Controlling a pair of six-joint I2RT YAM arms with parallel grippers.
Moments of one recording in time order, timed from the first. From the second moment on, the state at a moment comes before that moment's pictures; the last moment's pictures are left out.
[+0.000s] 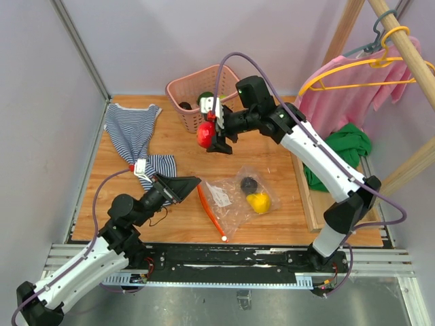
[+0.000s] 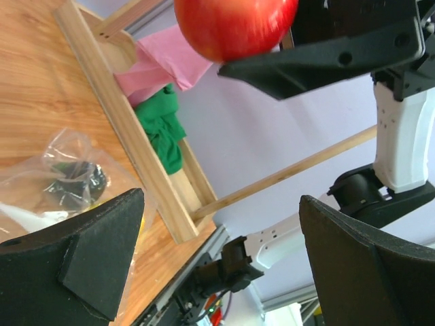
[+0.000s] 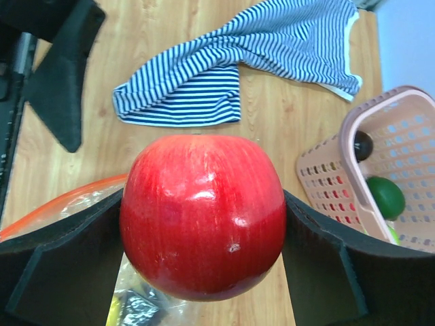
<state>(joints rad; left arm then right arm) -0.73 0.40 0.25 0.36 0.03 -1.07 0.72 1.66 1.85 -0.80 -0.67 -0.72</state>
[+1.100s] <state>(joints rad) -0.73 0.22 0.26 0.00 -0.07 -0.95 0.63 2.04 2.17 -0.53 -0.36 -0.80</state>
